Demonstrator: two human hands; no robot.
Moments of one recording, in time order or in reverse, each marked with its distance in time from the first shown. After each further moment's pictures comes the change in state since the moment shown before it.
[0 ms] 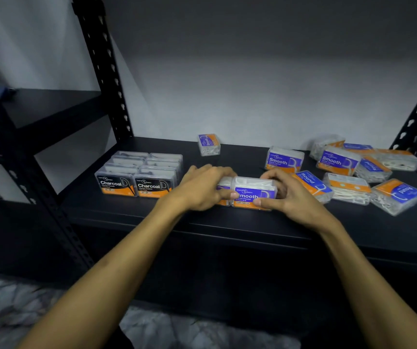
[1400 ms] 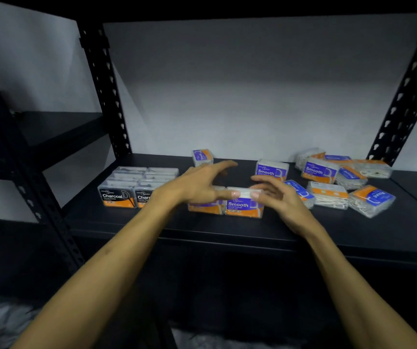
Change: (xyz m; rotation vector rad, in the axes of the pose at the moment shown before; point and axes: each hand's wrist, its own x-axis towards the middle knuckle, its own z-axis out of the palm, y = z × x) left_hand 0.004 0.013 -0.035 -0.106 -0.069 0.070; right_hand -0.012 -0.006 -0.001 0.193 0.126 -0.034
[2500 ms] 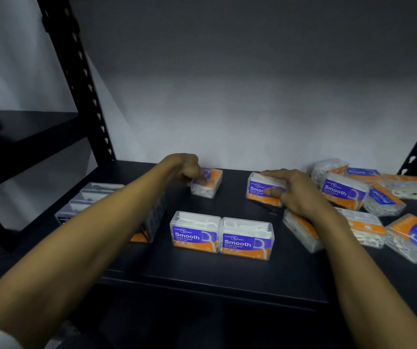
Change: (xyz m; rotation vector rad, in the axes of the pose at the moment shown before) left_hand 0.147 -0.088 -0.016 -0.157 -0.199 -0.596; right_hand 0.120 0.030 -0.054 -0.769 0.043 0.114
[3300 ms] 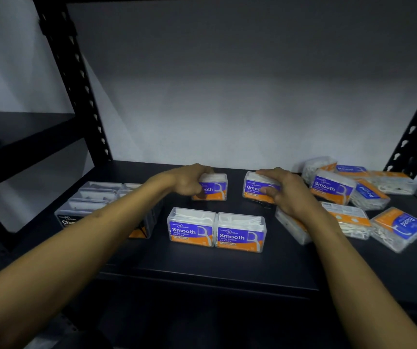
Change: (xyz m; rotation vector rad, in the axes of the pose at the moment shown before) left_hand -0.037 -0.005 0.023 0.141 -0.024 0.378; right_hand -0.010 0.007 0.005 -0.048 0.036 -0.074
